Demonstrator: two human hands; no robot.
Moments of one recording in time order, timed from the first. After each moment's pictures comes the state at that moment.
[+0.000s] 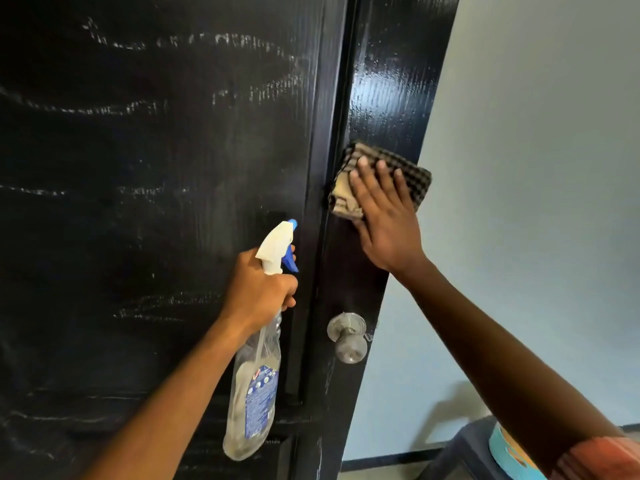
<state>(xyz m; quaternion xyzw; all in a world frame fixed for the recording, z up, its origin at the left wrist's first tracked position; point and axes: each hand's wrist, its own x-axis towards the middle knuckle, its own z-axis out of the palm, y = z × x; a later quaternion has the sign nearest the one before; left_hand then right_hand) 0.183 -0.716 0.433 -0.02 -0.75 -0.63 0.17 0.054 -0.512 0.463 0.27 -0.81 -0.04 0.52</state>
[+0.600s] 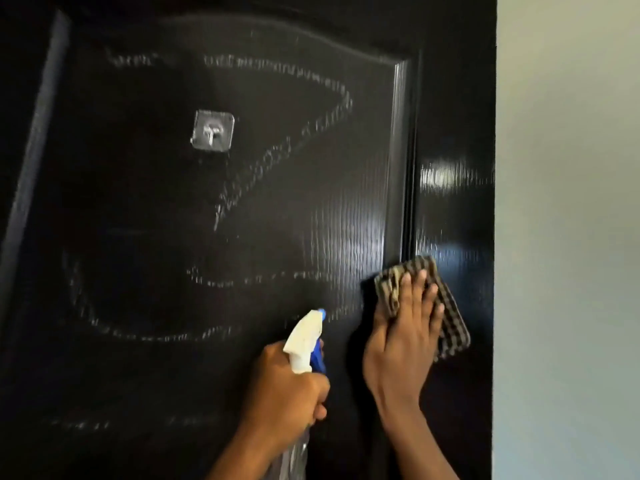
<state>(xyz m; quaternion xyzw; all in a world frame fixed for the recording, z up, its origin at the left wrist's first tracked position) 0.141 -0.790 0.569 -0.10 -0.72 -0.64 0.25 0.043 -0.656 0.575 0.09 -0.69 0.30 0.65</state>
